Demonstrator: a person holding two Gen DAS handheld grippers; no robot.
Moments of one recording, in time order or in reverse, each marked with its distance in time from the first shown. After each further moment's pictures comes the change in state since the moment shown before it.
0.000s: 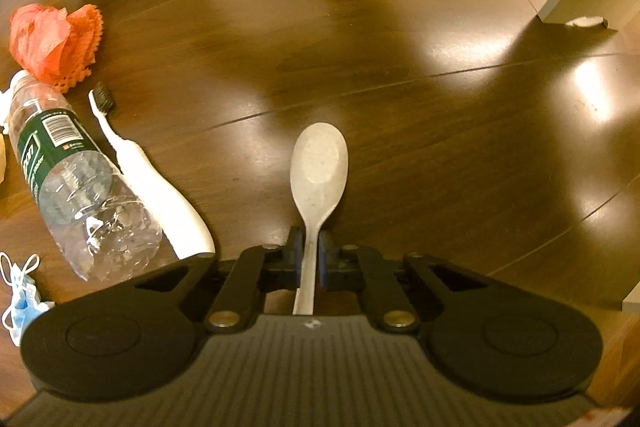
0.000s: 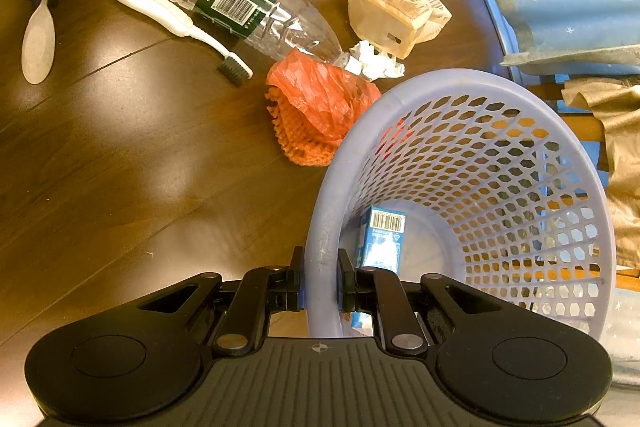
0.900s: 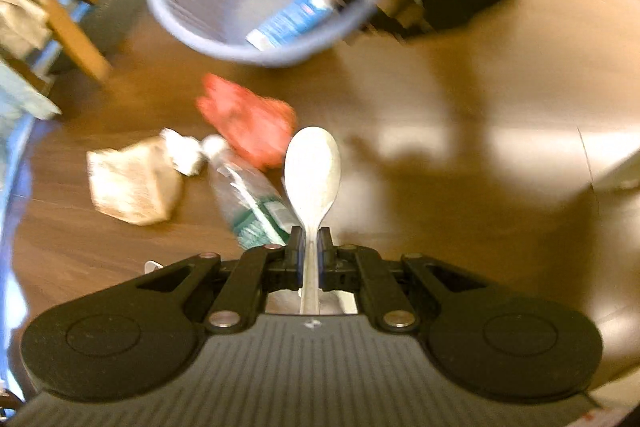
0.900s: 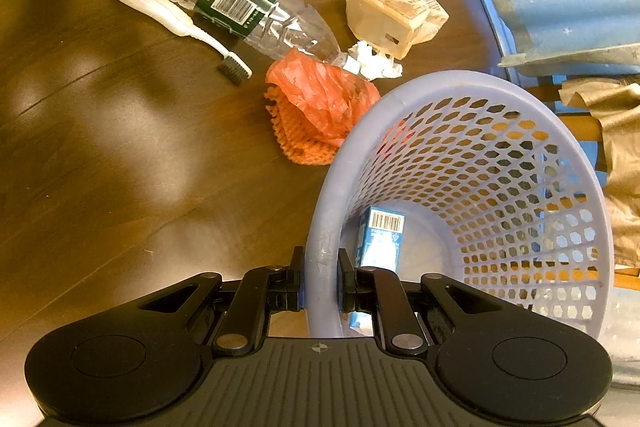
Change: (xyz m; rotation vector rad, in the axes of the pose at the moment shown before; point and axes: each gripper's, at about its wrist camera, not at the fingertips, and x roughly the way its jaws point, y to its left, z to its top) left arm -0.144 0.098 0.056 -0.270 -0.153 0.239; right arm 0.000 -0.001 -0.003 0.008 -0.012 -0.005
